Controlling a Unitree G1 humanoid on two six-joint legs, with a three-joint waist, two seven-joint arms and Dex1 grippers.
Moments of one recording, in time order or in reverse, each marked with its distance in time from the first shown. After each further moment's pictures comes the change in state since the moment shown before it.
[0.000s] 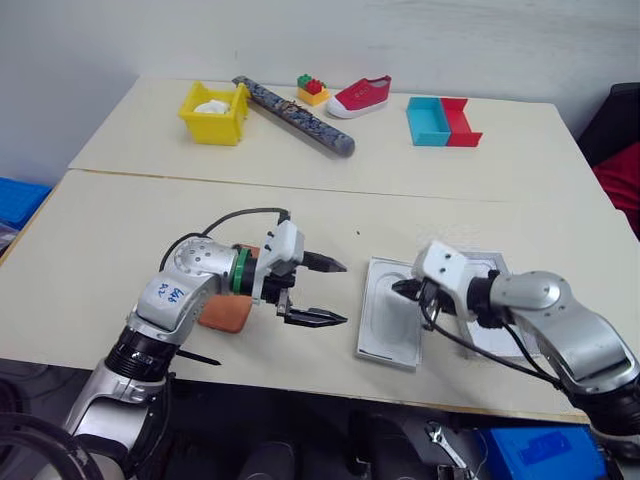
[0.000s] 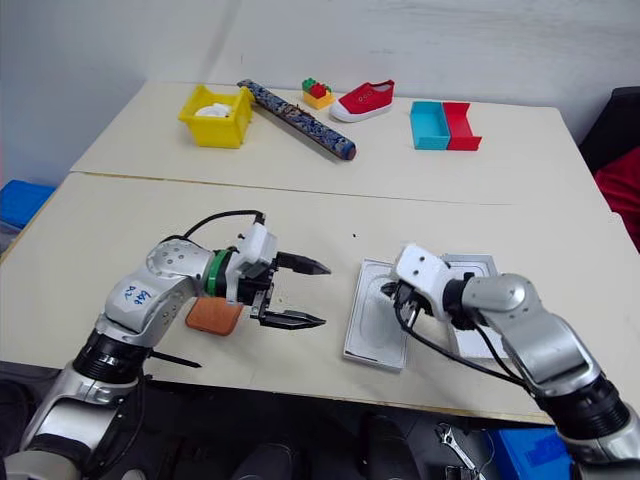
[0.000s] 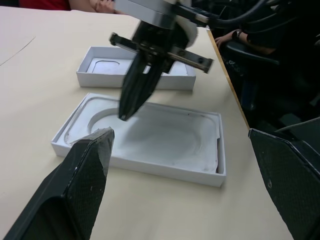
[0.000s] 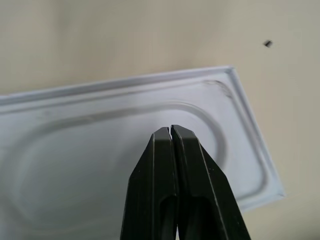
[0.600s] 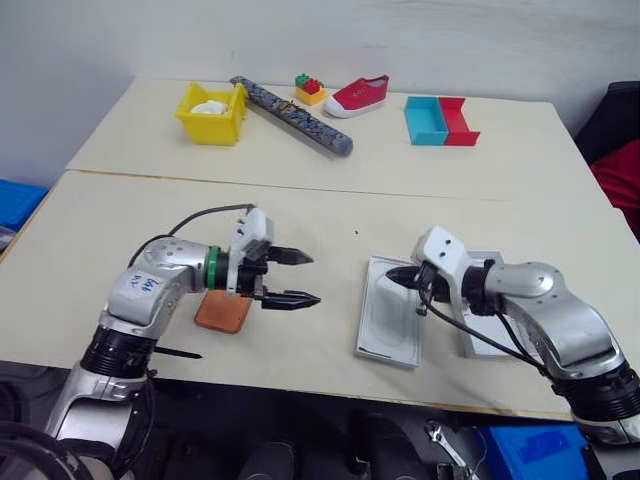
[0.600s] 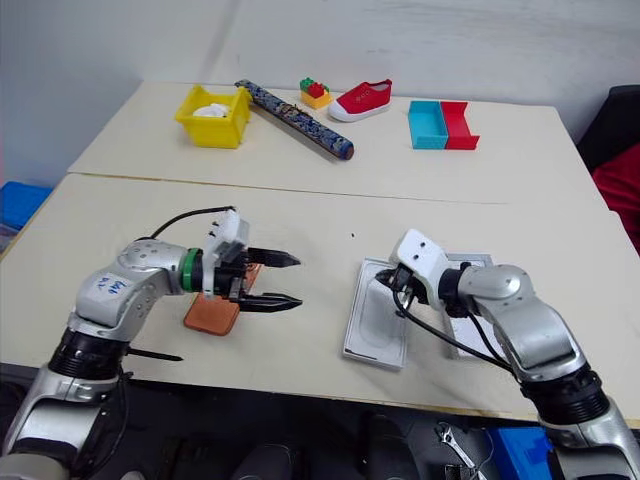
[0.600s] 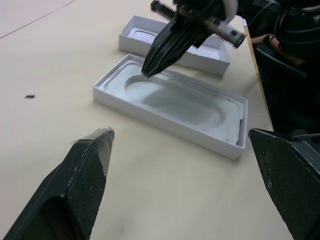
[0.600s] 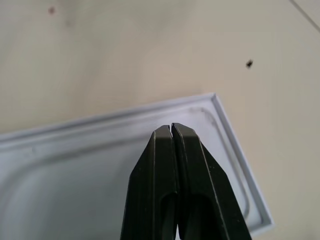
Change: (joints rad) left arm 0.016 0.139 0.153 0.102 -0.072 0.251 -0.011; right arm -0.071 0.126 -0.033 -0.023 0.072 0.041 0.038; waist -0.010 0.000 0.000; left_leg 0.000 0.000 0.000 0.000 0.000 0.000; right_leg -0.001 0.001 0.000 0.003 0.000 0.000
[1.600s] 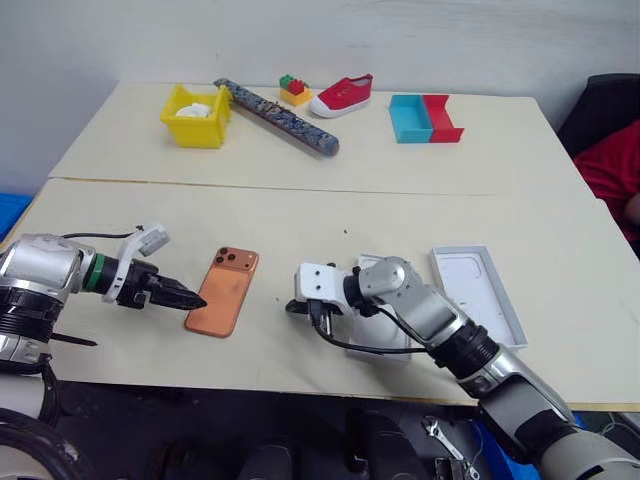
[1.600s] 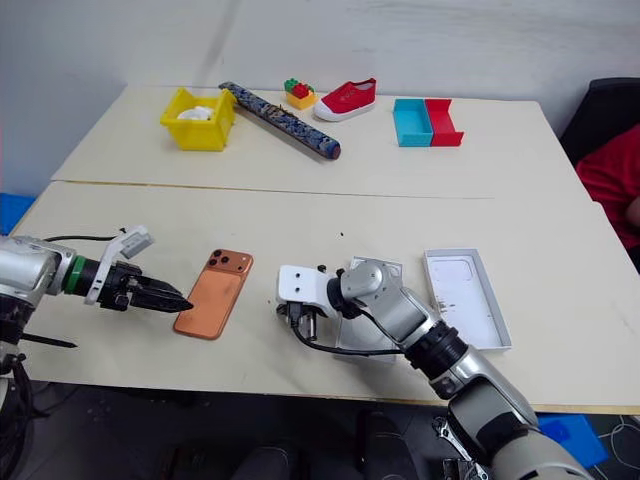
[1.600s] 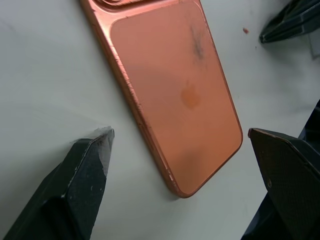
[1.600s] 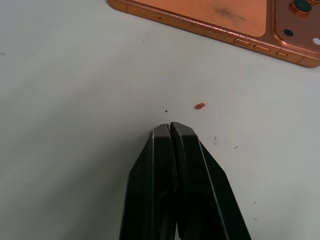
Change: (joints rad) left arm -0.152 0.334 -0.218 0.402 0.262 0.336 -0.247; right arm -0.281 0.407 0.434 0.506 -0.312 -0.384 0.165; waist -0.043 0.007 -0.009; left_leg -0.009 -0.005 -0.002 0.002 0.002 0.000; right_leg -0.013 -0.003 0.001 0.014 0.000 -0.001
